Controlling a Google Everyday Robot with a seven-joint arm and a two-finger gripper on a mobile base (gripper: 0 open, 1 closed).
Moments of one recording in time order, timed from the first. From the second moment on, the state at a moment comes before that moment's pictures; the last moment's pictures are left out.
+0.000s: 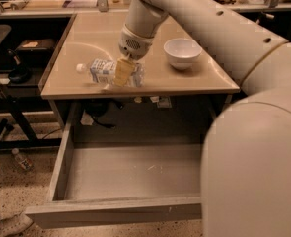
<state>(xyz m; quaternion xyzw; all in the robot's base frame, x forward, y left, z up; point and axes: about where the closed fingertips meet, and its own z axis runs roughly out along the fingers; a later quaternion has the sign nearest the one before) 0.640 0.050 0.850 -0.61 0.77 0.15 0.12</state>
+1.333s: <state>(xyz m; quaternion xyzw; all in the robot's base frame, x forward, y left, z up) 0.709 0.073 0.836 -0.60 0.77 0.15 0.13</state>
